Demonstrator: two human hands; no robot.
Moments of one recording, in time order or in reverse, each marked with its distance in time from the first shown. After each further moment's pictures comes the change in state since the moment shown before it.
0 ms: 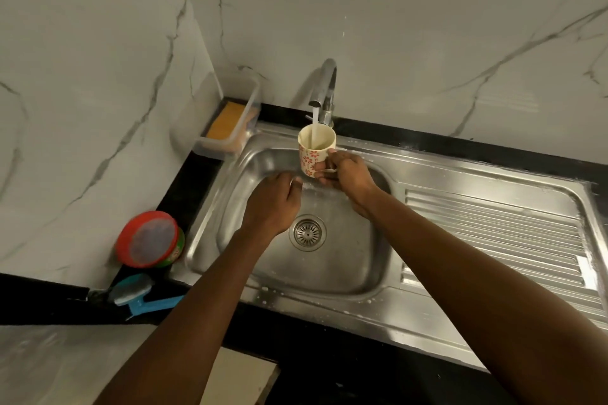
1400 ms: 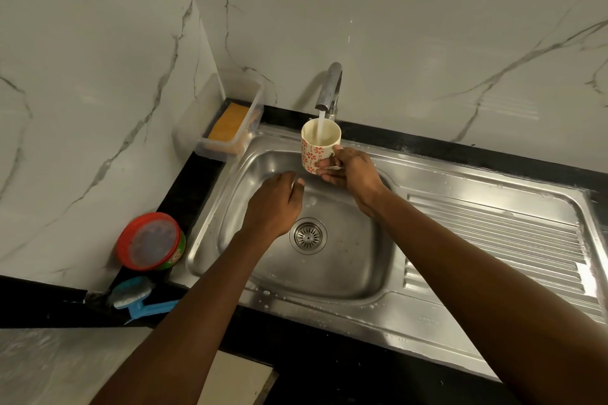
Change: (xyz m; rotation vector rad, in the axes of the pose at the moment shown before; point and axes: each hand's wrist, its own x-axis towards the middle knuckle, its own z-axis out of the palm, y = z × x) left_hand -0.001 0.000 -0.007 -0.012 0.012 0.029; right_hand 0.004 -0.008 0.001 0.037 -0.010 -0.061
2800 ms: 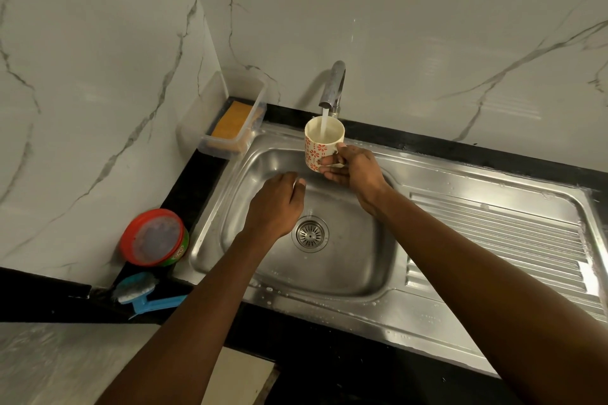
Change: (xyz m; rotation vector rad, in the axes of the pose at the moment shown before) left_hand -0.005 -0.008 0.004 -0.023 -0.006 -0.012; right_hand -0.003 0.000 0.001 0.004 0.014 -0.006
